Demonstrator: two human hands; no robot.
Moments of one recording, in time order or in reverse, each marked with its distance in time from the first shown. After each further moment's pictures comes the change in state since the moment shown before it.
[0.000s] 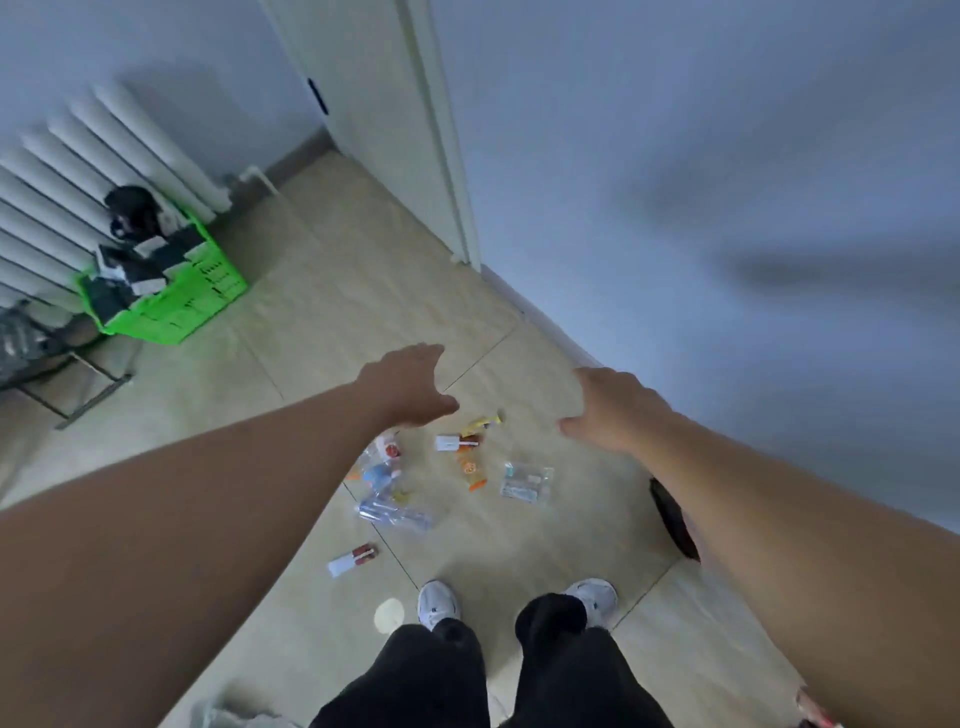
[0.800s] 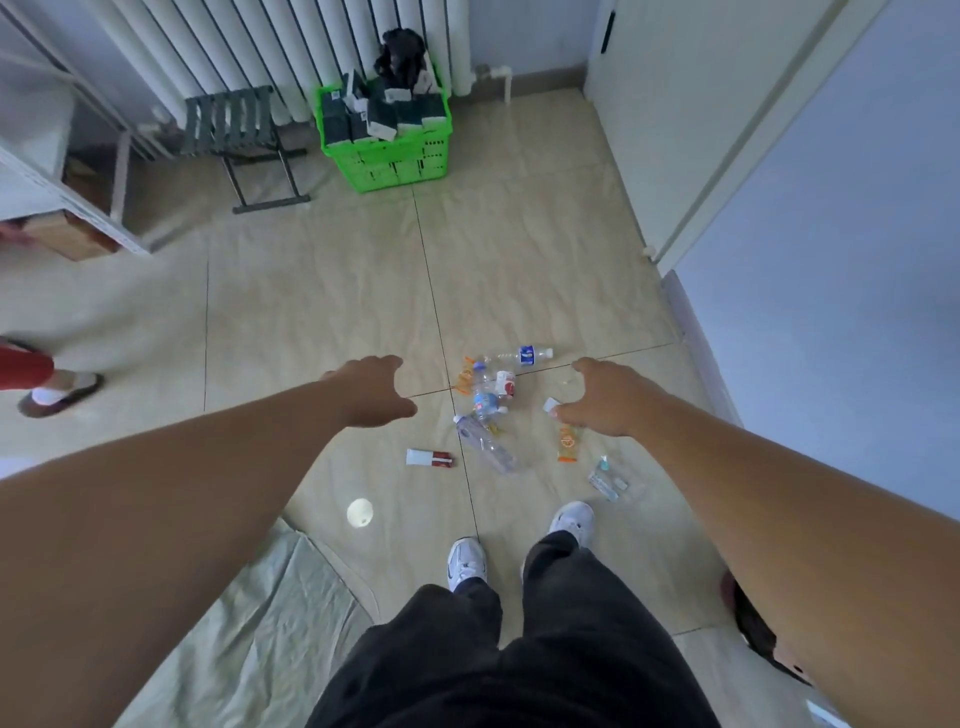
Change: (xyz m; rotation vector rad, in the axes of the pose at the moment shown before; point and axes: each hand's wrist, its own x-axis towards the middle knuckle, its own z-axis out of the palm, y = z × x) left_hand -0.220 -0.338 0.115 -0.429 -0.096 -0.474; right_hand -0.038 -0.326 0.098 -0.271 -0.156 -0.290
